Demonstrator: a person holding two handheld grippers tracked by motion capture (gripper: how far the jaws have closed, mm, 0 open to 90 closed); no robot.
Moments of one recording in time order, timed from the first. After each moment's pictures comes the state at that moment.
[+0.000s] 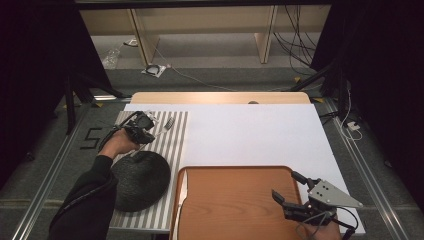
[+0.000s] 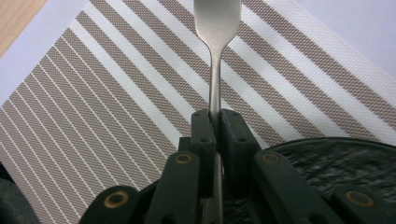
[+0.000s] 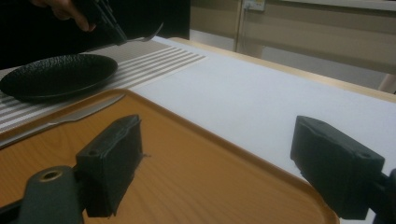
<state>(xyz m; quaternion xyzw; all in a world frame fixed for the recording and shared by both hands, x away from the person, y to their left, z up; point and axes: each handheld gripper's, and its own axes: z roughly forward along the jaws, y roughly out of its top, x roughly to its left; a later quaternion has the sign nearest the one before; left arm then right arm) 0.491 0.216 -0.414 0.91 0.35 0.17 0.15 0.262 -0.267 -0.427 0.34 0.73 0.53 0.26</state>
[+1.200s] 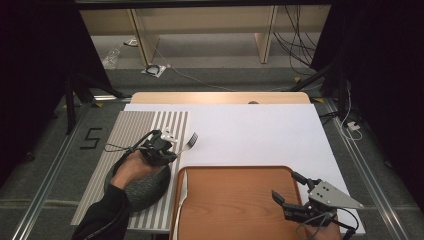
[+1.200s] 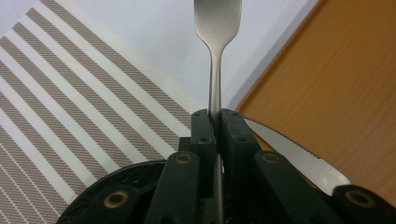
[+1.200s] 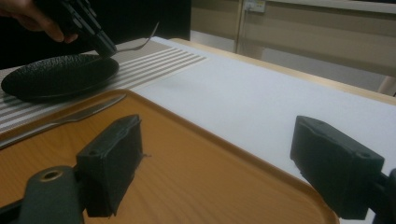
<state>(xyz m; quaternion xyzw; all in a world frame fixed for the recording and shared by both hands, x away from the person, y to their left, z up) 0.412 0.155 -0.405 0.91 0.30 0.13 0.24 0.259 -0.266 -0.425 0.34 0.73 0.53 0.26</state>
